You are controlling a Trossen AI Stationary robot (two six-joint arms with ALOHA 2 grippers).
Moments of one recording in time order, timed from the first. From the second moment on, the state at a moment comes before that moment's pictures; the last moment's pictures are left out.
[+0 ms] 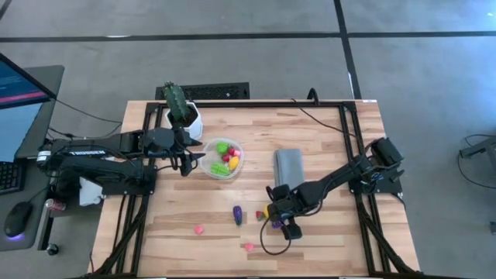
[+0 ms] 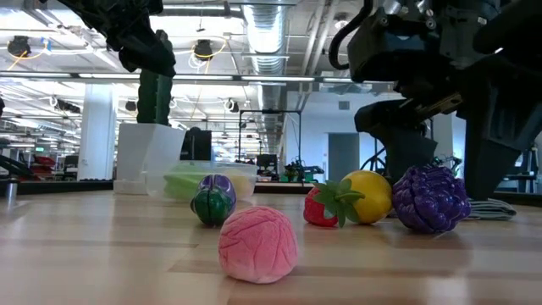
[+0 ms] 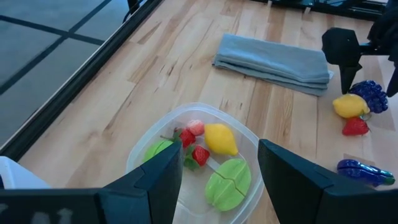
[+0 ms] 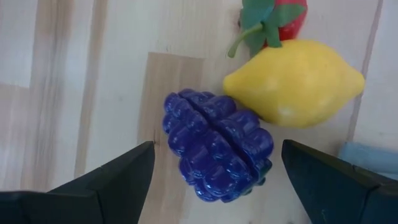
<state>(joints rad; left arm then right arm) 0.10 0.80 0.71 -0.48 -0.16 -0.15 0.42 1.82 1.10 -0.51 -0.08 0.24</state>
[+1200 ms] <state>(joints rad) 0.10 0.80 0.71 -0.50 -0.16 -0.16 0.40 1.89 1.10 -0.49 -0.10 0.32</state>
